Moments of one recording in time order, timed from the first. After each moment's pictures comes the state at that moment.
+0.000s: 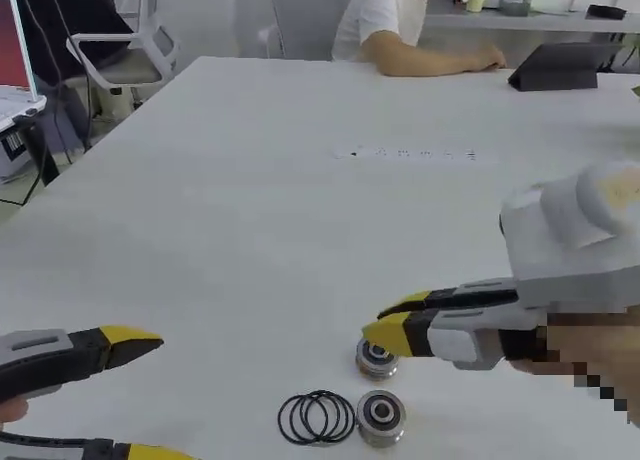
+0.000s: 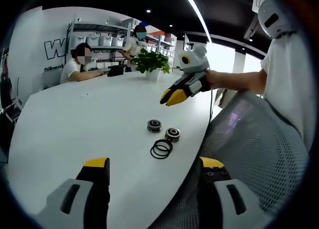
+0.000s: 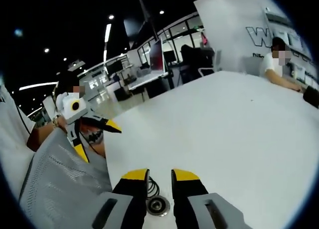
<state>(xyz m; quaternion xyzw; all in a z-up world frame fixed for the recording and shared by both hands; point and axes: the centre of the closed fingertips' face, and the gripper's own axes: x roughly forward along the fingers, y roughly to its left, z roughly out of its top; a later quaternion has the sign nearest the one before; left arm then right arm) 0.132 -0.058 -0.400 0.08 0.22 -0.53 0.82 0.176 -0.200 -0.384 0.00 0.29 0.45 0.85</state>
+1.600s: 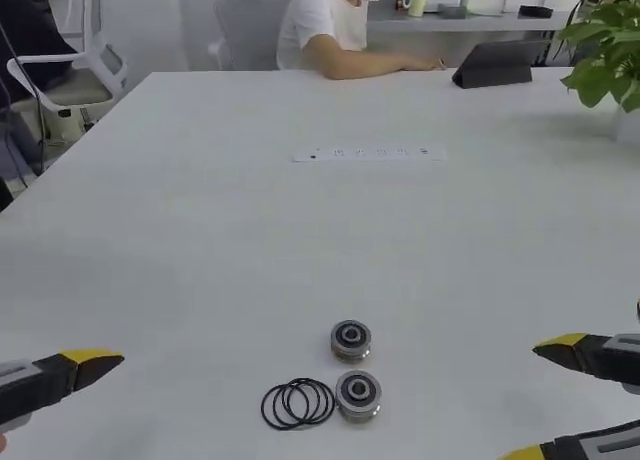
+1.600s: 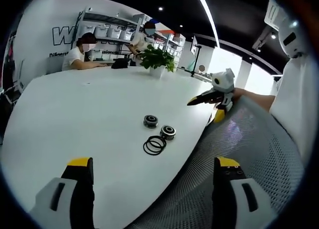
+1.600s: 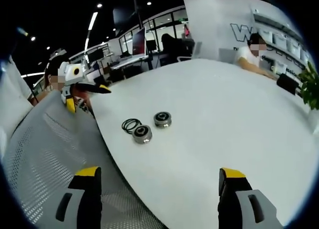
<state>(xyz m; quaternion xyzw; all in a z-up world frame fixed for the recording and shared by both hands) 0.118 -0.066 -0.407 0.05 0.27 -0.52 0.81 0.086 -0.301 -0.436 -0.04 0.34 0.36 0.87</state>
